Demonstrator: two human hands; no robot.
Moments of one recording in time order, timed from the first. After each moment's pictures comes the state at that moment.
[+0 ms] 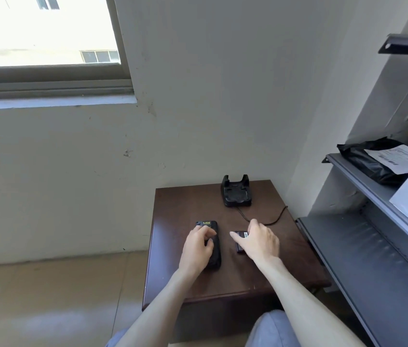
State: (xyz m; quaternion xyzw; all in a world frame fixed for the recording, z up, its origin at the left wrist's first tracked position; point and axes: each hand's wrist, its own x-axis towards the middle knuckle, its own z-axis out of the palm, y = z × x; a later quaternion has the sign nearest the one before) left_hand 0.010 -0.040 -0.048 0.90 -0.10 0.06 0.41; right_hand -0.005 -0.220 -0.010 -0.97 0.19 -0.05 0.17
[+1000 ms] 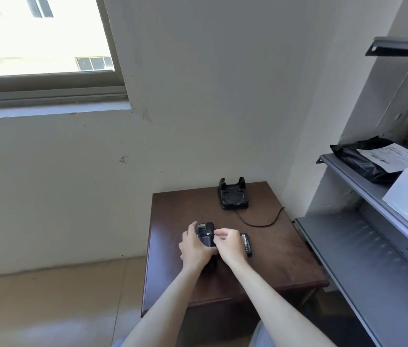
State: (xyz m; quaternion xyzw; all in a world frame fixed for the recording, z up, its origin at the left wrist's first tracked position) left_hand 0.013 -0.053 -0.030 0.88 0.09 -0.06 0.47; right_hand 0.005 -0.162 -0.026 -0.81 0.21 0.01 0.55
